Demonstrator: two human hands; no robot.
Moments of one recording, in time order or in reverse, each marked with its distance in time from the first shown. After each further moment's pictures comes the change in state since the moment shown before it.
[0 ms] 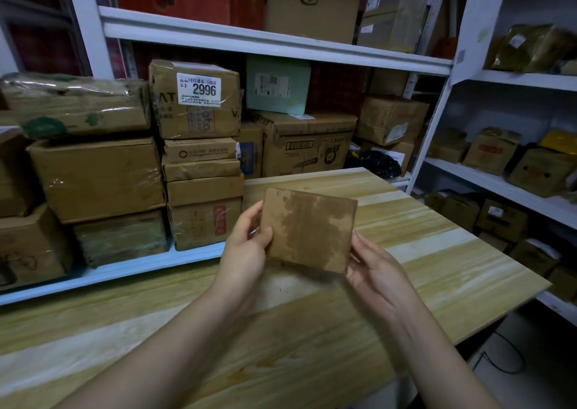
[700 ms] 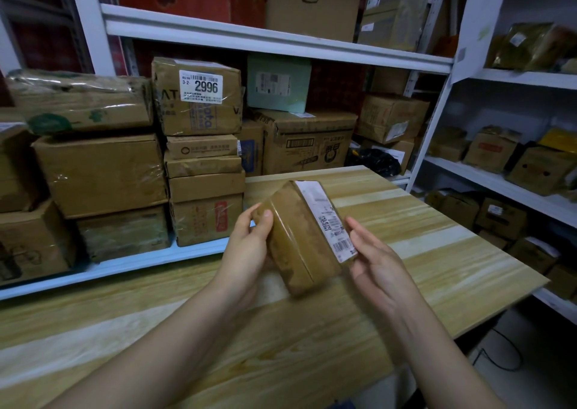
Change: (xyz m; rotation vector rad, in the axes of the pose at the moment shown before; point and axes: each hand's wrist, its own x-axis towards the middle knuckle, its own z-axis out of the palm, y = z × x) left_hand -0.003 0.005 0.005 -0.086 0.007 -0.127; right_hand -0.002 -0.003 0.004 0.005 0.004 -0.055
